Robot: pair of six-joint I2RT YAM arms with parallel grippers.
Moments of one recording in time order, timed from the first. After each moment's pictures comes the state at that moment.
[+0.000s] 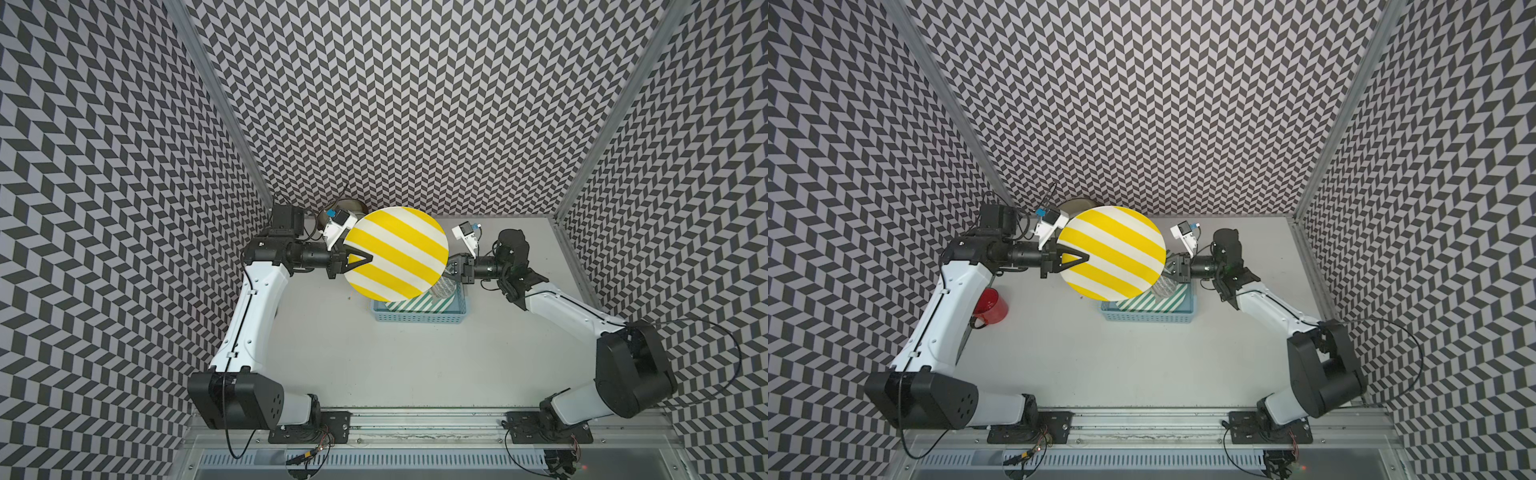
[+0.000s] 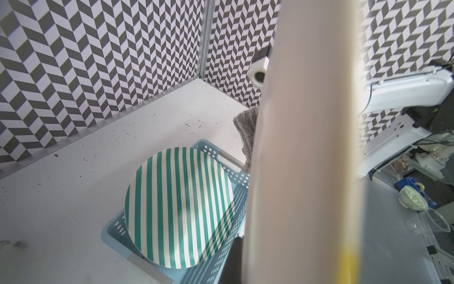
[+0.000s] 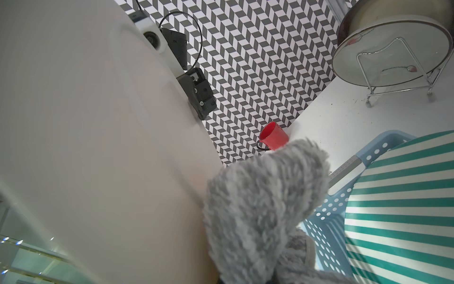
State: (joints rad) left arm -0.02 1.40 1.51 -0.99 1.12 0.49; right arm 0.39 1.50 0.98 0.37 -1.14 0.66
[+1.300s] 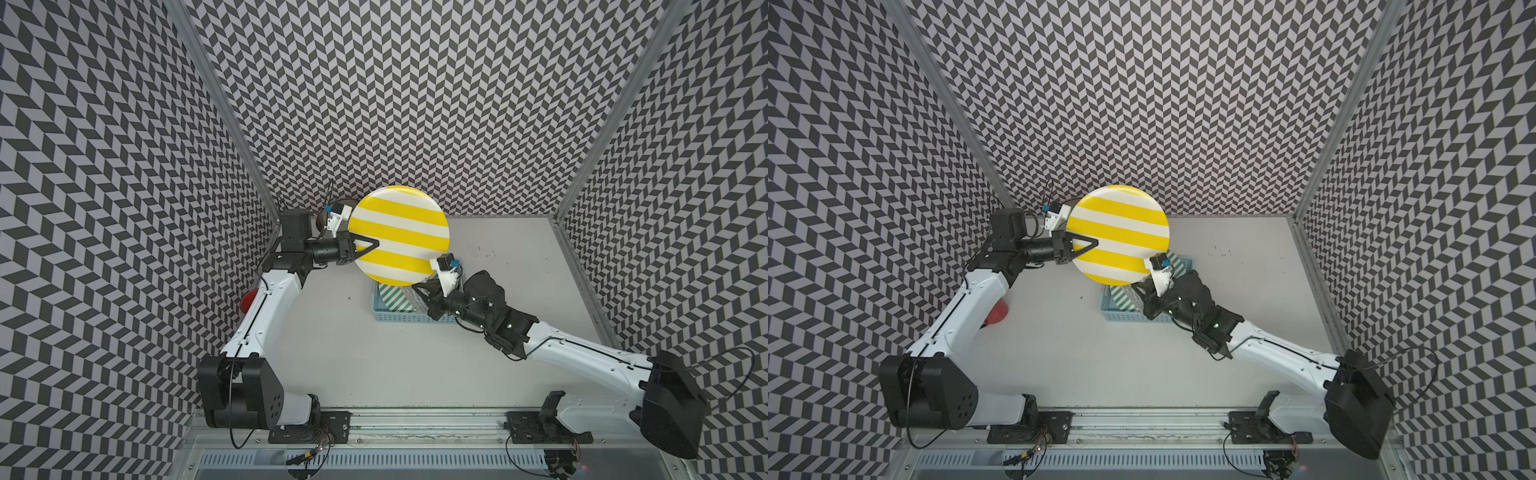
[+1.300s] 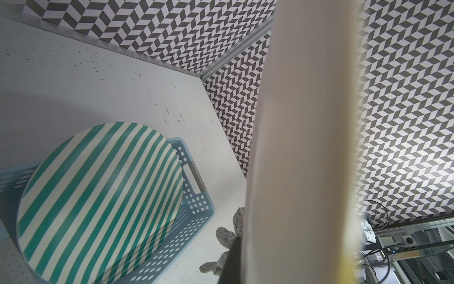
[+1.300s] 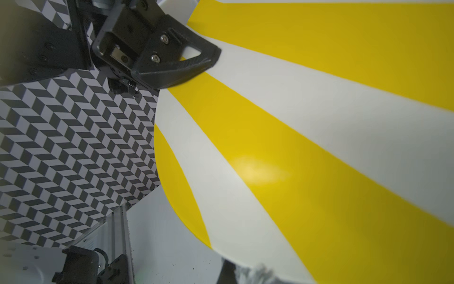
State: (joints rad) left arm -0.06 1.40 1.24 -0.32 1.16 -0.56; right arm 0.90 1.27 0.82 0.26 -0.02 0.28
